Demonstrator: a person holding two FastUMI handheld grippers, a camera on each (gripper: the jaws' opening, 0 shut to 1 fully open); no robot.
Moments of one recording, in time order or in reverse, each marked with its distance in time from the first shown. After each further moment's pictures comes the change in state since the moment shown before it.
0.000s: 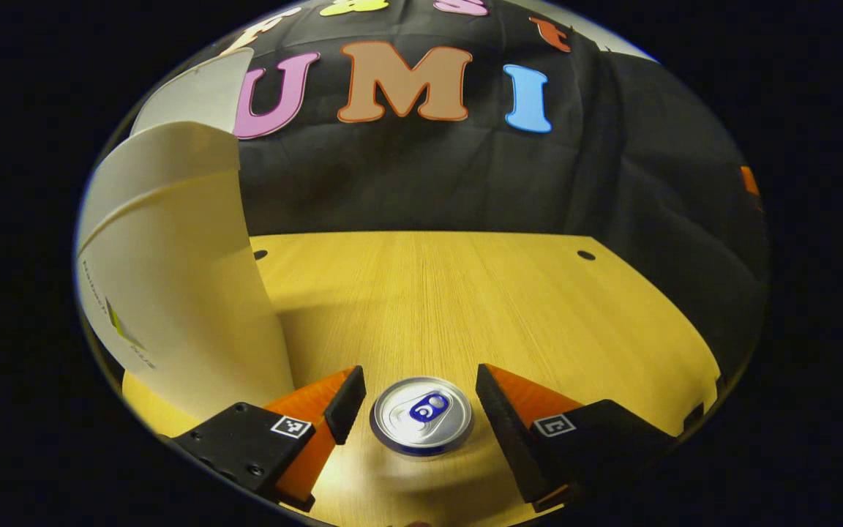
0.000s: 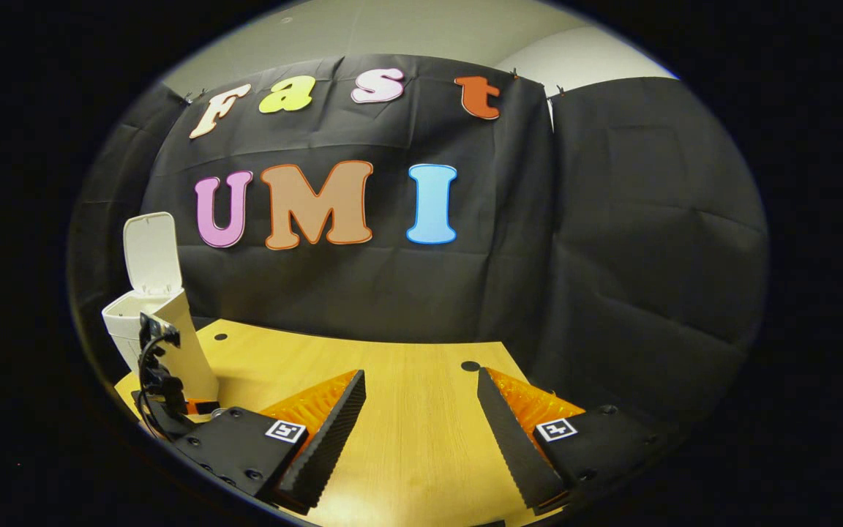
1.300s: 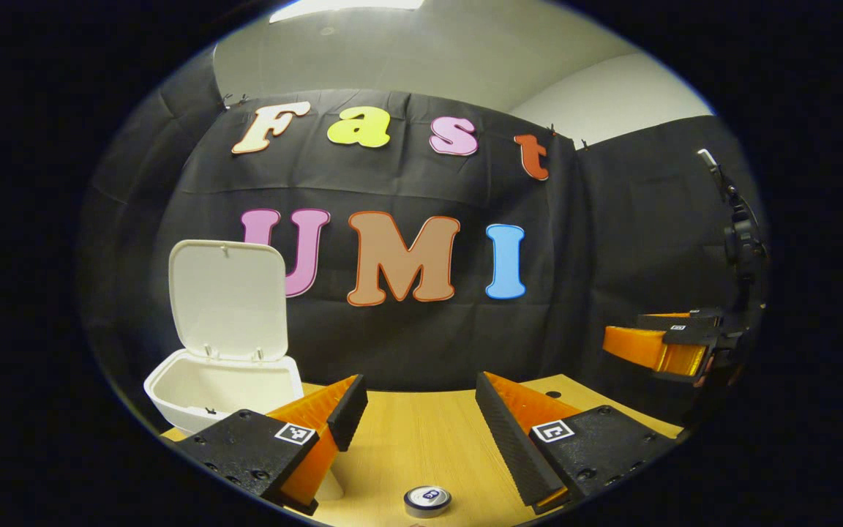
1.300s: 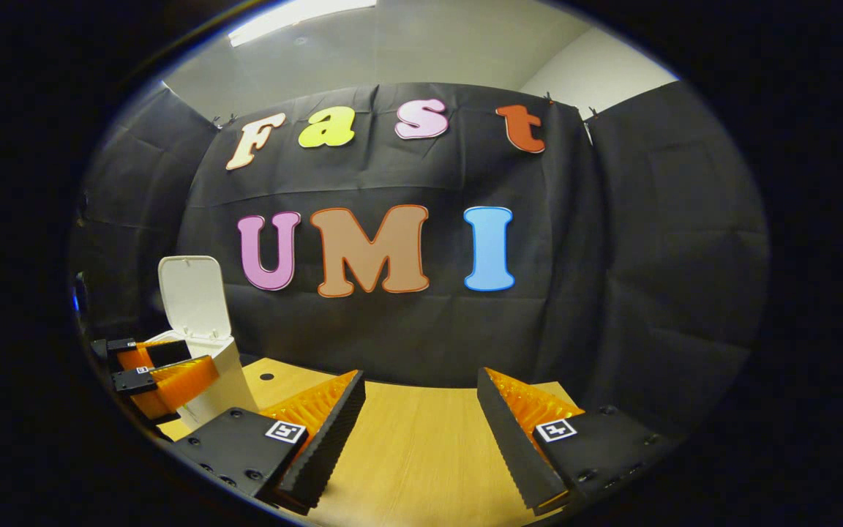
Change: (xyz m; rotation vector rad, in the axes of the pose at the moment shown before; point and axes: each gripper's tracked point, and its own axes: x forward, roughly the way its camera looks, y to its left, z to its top) left arm -0.161 0.003 0.219 0.009 -0.590 -0.057; right arm 0.012 0.086 0.070 0.016 -0.161 0.159
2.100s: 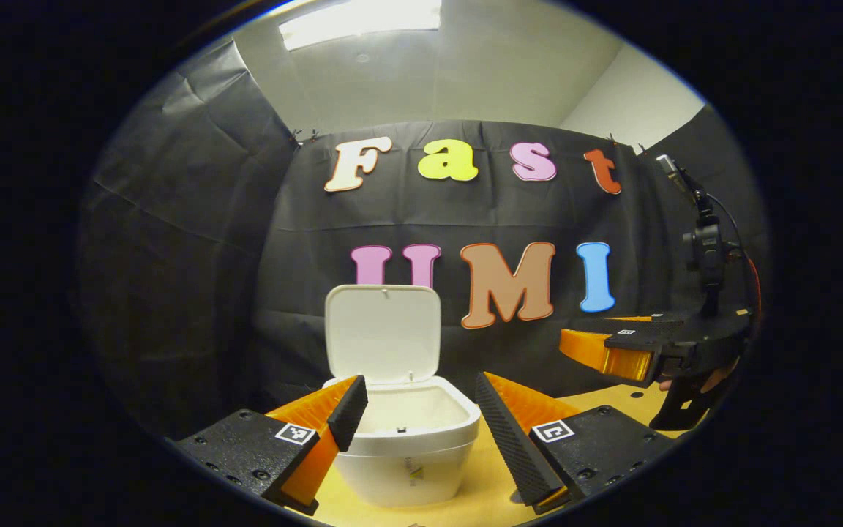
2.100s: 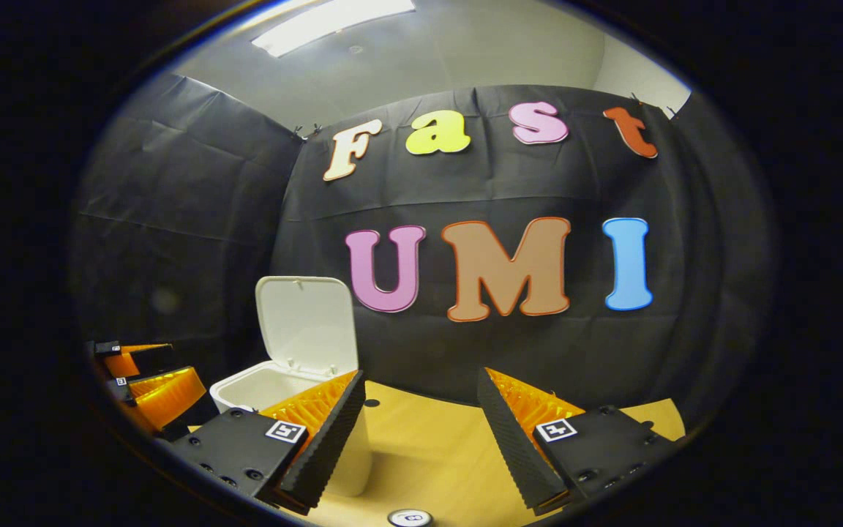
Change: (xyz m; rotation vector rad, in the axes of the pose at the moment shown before) left arm -0.094 0.130 0.053 0.069 -0.121 0.291; right arm 0.044 0.202 0.035 -0.053 -0.074 0.356
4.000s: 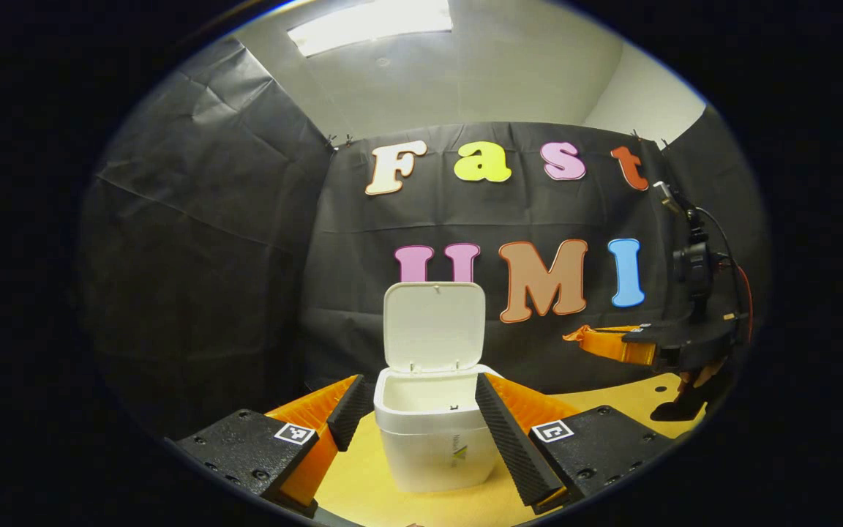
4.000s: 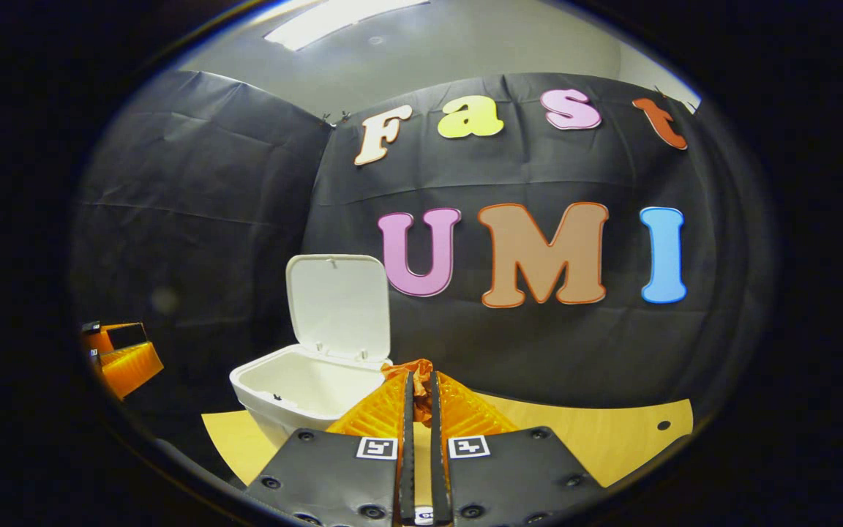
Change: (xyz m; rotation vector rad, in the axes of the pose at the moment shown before) left arm -0.068 0.082 0.003 0.036 0.020 0.208; right arm 0.030 0.084 -0.018 -0.051 0.042 0.207
